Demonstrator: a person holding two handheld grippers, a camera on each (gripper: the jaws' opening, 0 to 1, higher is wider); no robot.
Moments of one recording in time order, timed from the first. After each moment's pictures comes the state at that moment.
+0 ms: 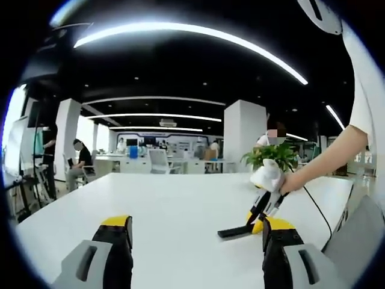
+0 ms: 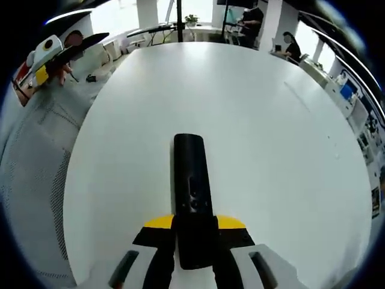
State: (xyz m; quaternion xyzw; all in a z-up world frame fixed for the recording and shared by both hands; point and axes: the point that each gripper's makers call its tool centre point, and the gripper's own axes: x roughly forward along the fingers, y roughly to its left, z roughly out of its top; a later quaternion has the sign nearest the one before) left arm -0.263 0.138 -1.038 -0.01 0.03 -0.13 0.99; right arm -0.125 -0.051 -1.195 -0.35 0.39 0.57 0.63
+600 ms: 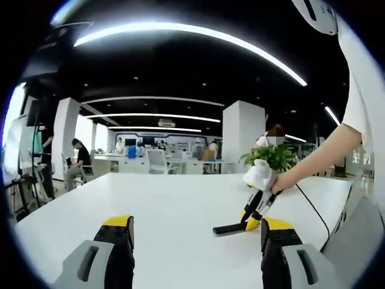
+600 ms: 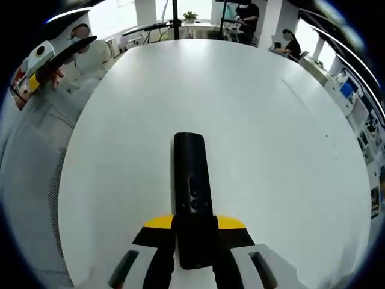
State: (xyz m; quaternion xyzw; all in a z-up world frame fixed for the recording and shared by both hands) left arm -0.264 0.136 -1.037 -0.02 0.03 -0.14 0.99; right arm -0.103 -0.053 -1.196 -0.36 0.40 0.57 0.63
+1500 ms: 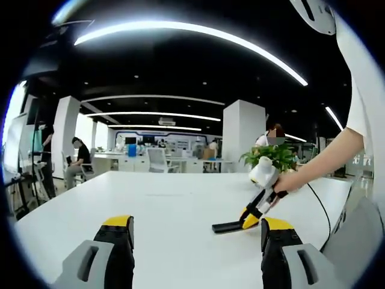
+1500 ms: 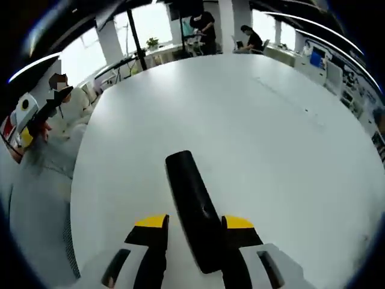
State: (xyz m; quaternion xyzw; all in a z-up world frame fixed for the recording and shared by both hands) left arm -0.263 0.136 -1.040 -0.02 0.03 -0.14 0.99; right arm -0.102 -0.040 -1.176 -0.14 0.39 0.52 0.75
